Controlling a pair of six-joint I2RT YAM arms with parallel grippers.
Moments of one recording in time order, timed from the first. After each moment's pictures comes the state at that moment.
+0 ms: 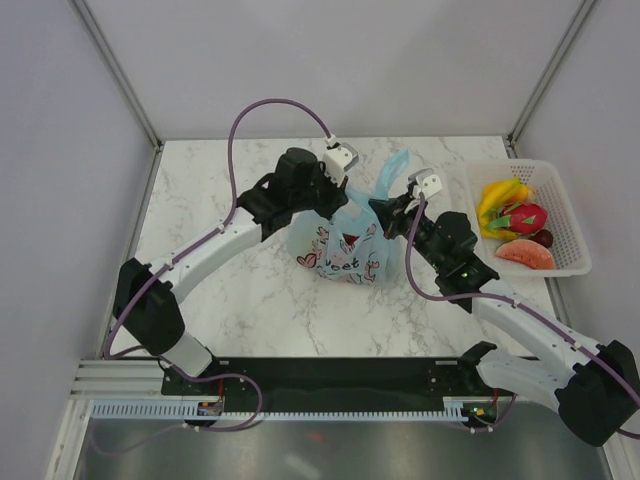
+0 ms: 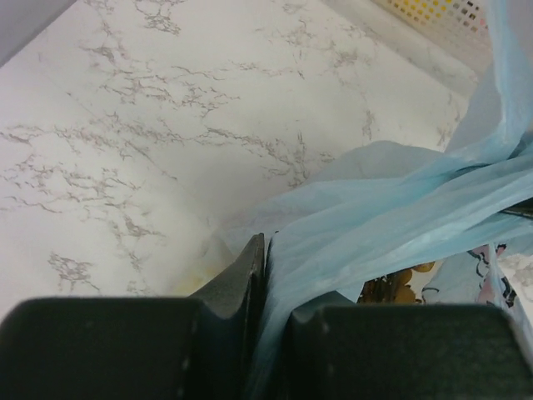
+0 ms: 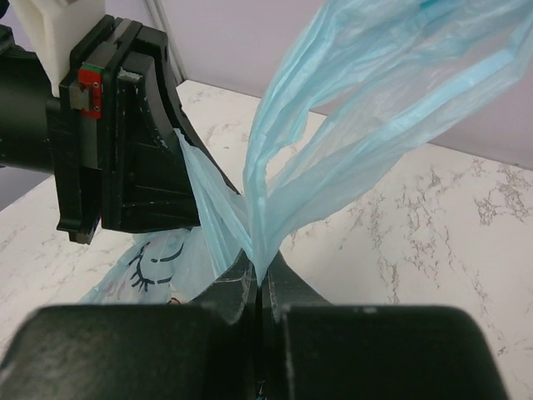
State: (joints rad) left arm -0.68 1.58 1.40 -0.28 0.18 0.10; right arm 0.58 1.03 0.68 0.39 -0.02 0.14
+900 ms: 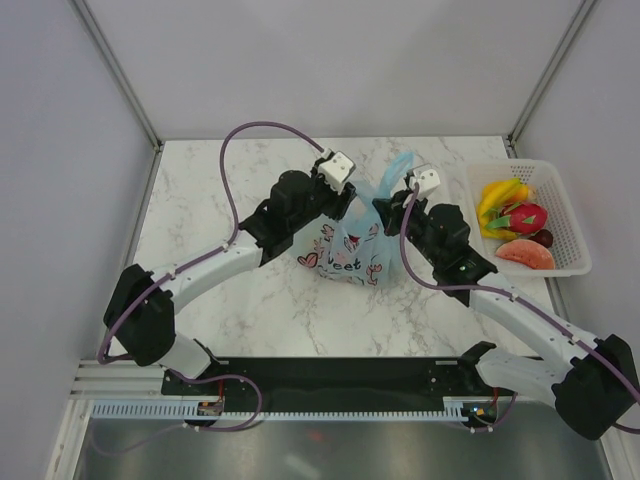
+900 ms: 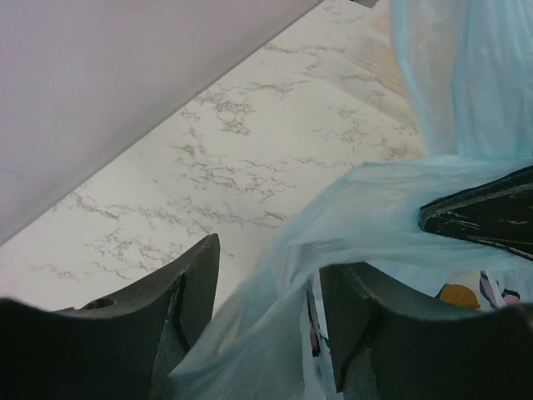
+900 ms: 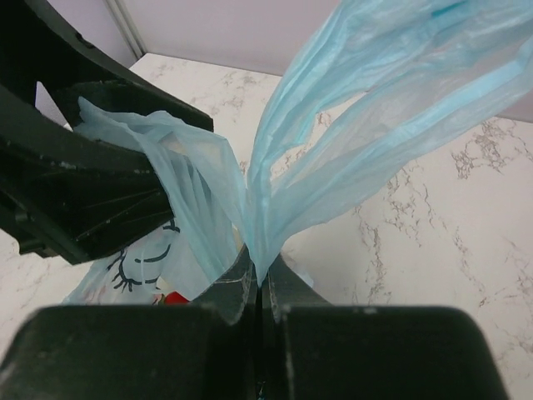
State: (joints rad) left arm -0.74 1.51 1.13 0.22 0.00 0.12; right arm 0.59 1.06 0.72 0.29 0.07 0.17
